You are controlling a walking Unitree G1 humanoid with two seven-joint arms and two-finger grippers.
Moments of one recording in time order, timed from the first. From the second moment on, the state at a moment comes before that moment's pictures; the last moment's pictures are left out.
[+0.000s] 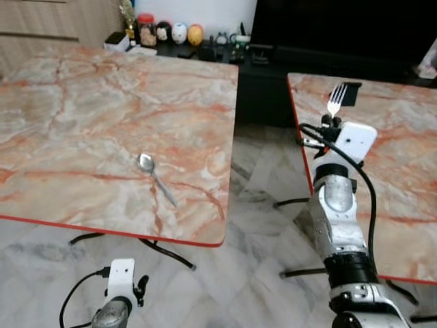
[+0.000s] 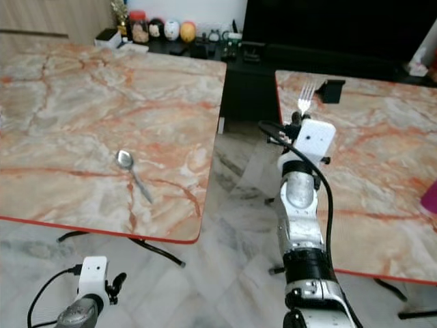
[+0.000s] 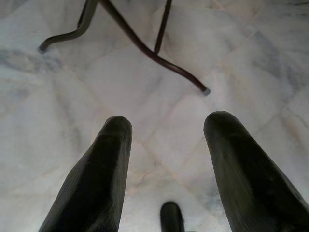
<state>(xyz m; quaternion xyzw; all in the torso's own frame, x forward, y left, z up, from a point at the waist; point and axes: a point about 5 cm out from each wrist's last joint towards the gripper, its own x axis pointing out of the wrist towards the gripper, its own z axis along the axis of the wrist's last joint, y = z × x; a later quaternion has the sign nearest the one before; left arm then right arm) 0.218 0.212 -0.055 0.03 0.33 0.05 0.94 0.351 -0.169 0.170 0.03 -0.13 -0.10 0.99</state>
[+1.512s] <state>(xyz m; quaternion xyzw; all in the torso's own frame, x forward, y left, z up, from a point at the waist) 0.213 0.213 -0.058 0.02 0.34 0.05 0.94 0.354 -0.163 0.178 0.01 -0.15 -0.09 0.98</state>
